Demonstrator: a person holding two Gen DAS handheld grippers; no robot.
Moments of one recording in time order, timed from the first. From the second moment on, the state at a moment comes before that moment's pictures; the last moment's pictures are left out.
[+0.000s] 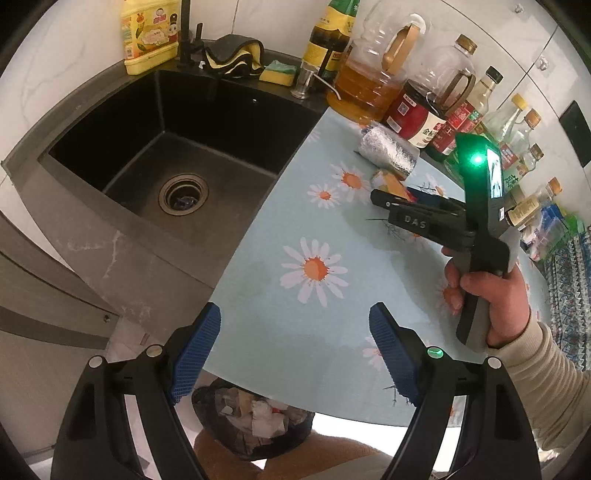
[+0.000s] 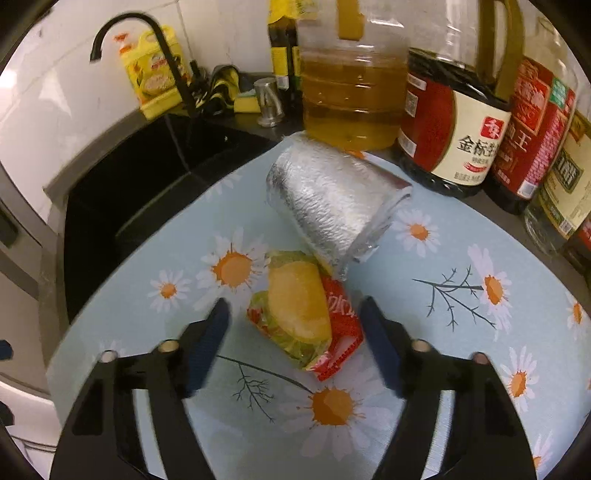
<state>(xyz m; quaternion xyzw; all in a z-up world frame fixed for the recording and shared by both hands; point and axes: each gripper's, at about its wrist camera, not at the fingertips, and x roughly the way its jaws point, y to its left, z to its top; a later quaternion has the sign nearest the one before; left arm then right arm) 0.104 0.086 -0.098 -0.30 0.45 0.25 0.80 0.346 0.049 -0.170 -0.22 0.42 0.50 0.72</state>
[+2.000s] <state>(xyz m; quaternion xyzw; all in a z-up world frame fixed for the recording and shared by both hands) 0.384 0.133 -0.136 -0.10 0.55 0.15 0.81 0.420 -0.183 -0.138 0.00 0.50 0.43 0.76</state>
